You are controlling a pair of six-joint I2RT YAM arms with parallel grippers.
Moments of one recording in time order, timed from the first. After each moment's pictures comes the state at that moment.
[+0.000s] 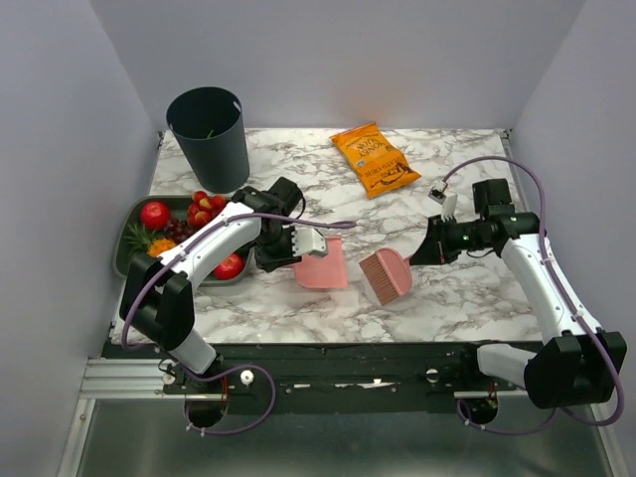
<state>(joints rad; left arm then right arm) -0.56 1.59 1.31 -1.16 0.16 0.91 0.07 1.19 1.02 -0.91 -0.81 -0.18</state>
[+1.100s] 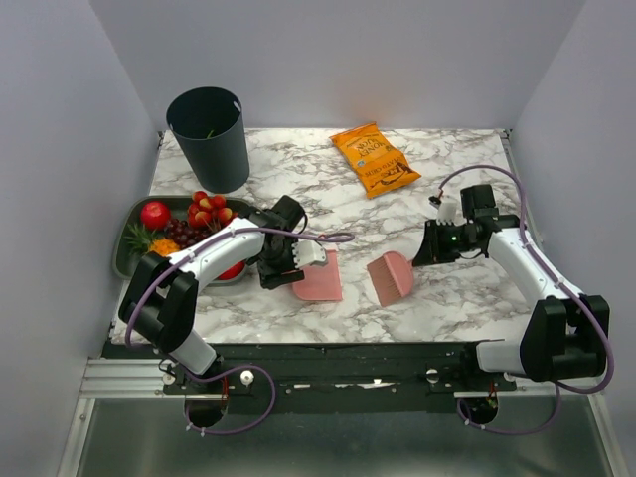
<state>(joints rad) -0.59 1.57 1.08 -0.93 0.12 0.80 0.07 1.33 0.91 -0.73 -0.57 -0.04</state>
